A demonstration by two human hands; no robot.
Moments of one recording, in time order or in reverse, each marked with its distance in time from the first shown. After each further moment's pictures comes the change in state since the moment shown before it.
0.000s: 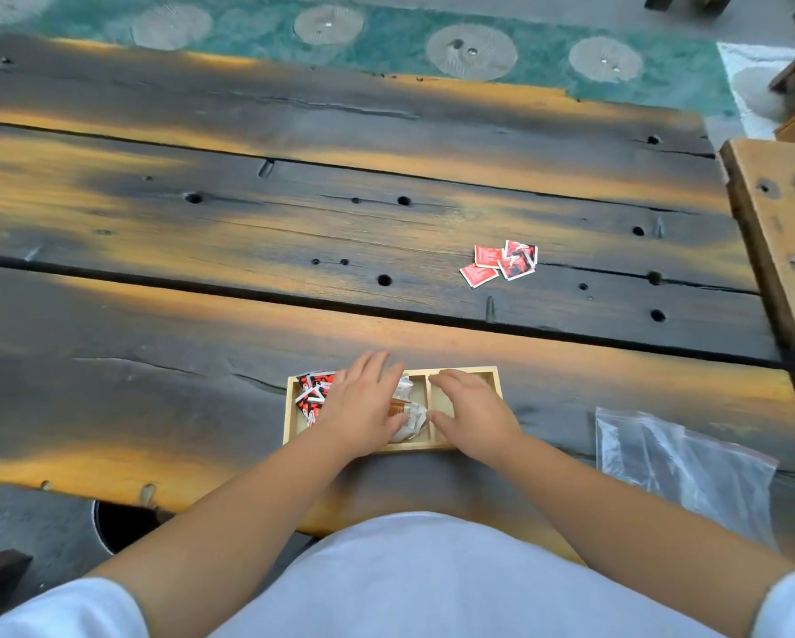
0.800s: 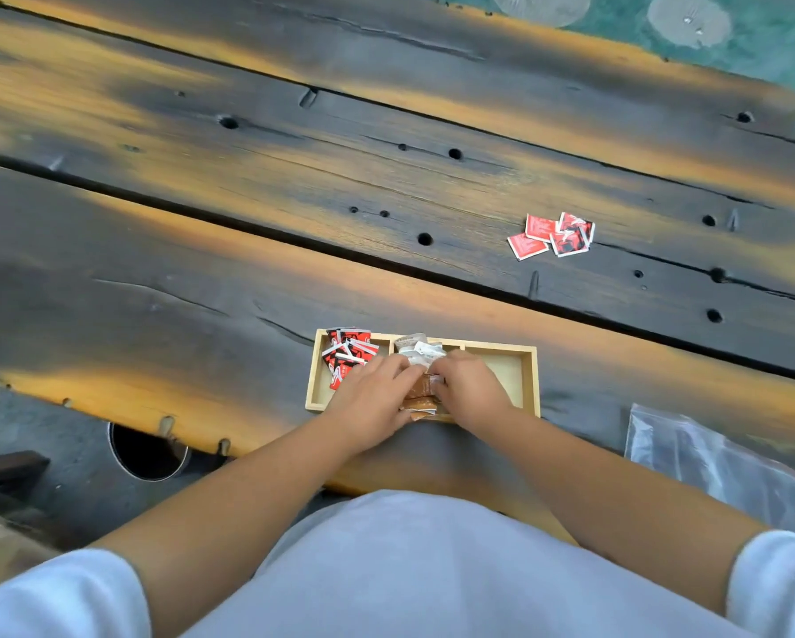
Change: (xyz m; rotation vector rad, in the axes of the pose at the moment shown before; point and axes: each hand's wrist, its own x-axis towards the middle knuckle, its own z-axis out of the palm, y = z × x) left_hand -0.030 -0.023 0.032 -0.076 -0.048 0.055; right_hand 0.033 -0.028 0.036 -0.012 -0.112 -0.048
